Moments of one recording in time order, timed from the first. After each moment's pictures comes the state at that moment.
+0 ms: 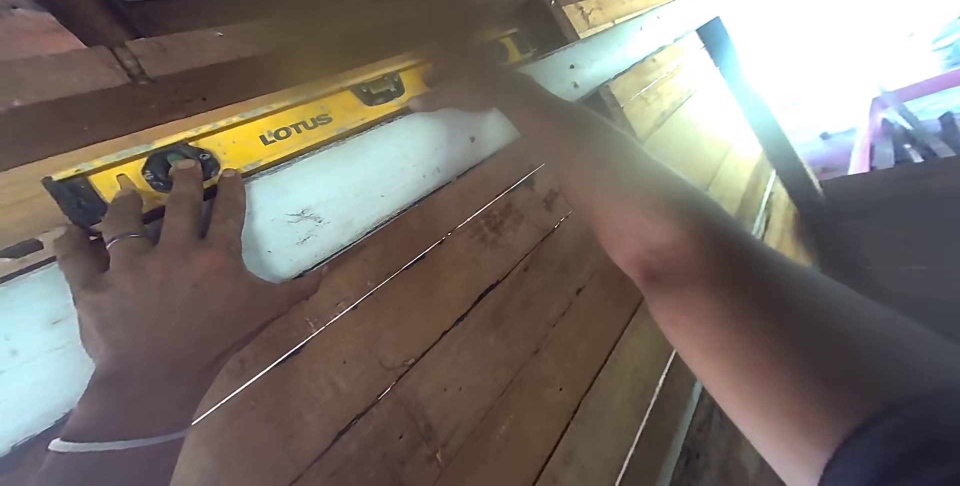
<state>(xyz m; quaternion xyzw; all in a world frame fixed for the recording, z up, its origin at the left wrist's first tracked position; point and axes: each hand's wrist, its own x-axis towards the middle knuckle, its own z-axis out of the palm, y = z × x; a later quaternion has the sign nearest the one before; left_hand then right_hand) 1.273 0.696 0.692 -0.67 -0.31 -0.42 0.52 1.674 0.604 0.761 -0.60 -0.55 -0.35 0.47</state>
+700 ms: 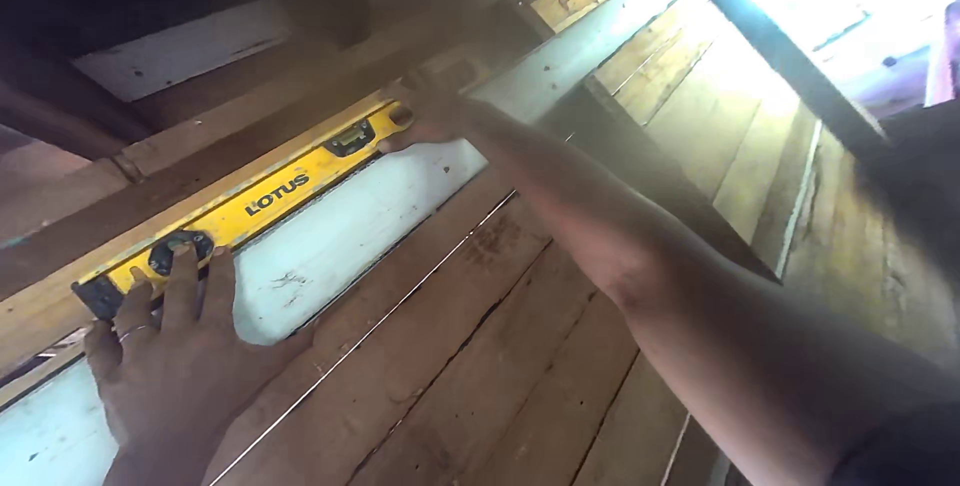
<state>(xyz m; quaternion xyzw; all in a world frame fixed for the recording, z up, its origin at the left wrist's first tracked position) 1.271 0.695 0.691 -0.66 -0.29 -0.42 0.56 1.686 0.615 0.761 -0.56 -0.57 -0.37 0.48</state>
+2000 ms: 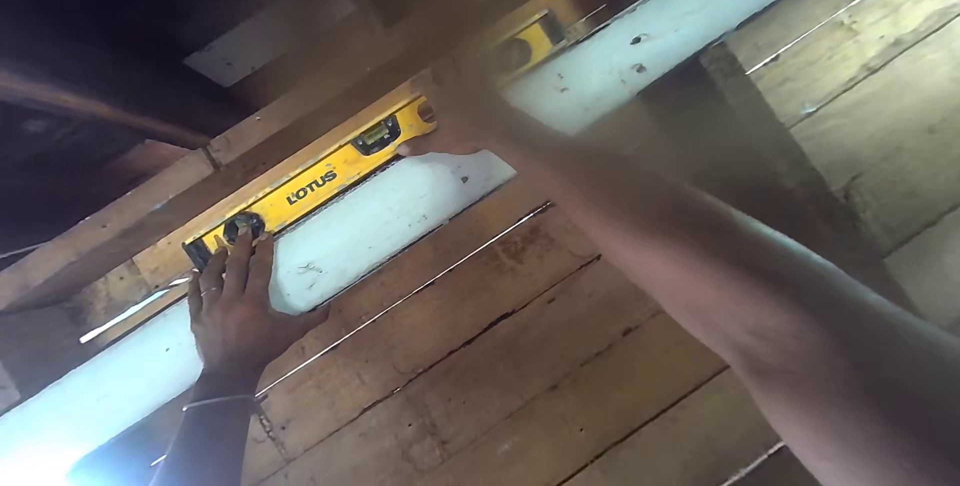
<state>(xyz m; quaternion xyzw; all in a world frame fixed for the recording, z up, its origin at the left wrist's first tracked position) 1.276 0.686 0.687 -0.63 -0.34 -0.40 0.58 1.696 0.625 0.761 -0.51 -0.60 -0.39 0.48</state>
